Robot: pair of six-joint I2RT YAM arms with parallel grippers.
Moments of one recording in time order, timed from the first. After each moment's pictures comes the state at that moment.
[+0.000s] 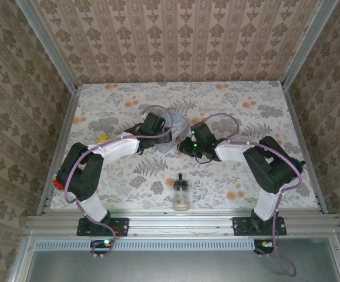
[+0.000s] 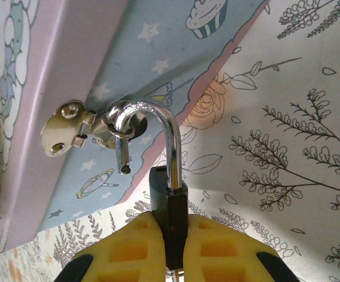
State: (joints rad) left arm -0.66 1.70 1.06 -0.26 -0.23 -0.56; right arm 0.55 1.80 0.91 0.09 -0.25 0.90
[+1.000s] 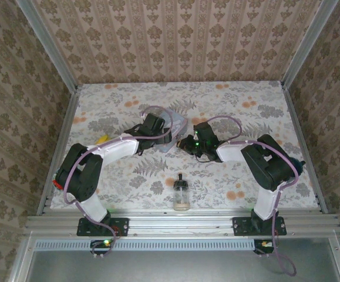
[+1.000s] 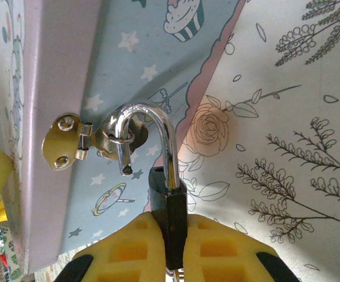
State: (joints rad) left arm -0.66 1.69 1.04 -0.25 -0.23 -0.56; right arm 0.52 1.83 0.87 0.26 -0.29 1.00
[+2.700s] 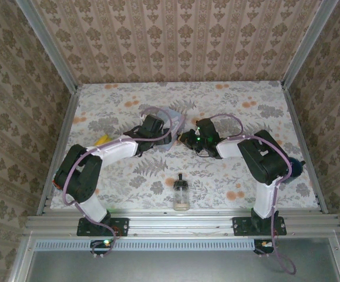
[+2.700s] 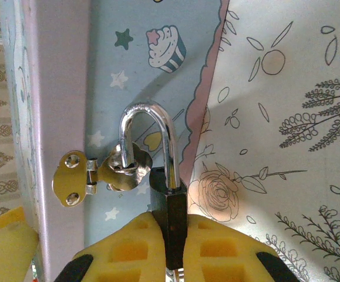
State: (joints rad) left arm -0.66 1.67 1.00 -0.20 -0.22 -0.57; right arm 0.47 1.91 0.91 0.38 -0.32 1.08
